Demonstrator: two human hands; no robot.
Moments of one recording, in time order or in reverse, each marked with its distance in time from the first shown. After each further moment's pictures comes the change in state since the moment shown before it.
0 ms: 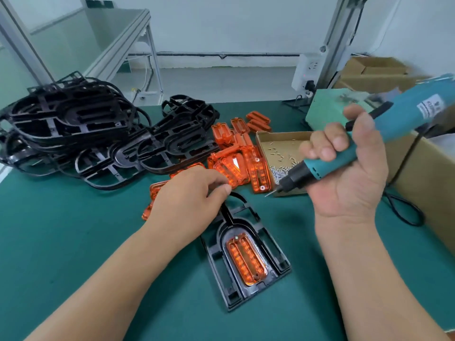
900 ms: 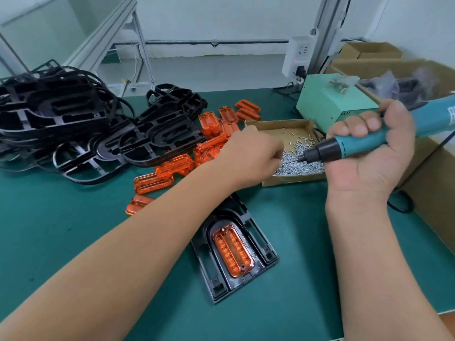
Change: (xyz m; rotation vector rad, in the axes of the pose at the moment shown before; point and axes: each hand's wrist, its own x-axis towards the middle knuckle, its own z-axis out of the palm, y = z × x) left_hand 0.100 0.081 0.053 0.233 -0.155 0.438; right_hand 0.020 -0.031 -0.037 0.217 0.386 -0.152
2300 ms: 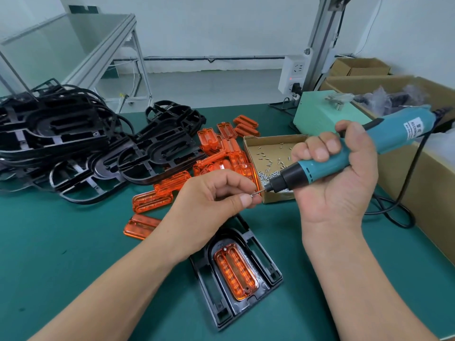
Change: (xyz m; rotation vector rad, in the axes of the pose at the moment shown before) left_hand -0.110 -0.008 -0.016 -1.241 0.157 -0.251; right_hand -0.030 0.036 0.014 -0.065 -0.141 0.065
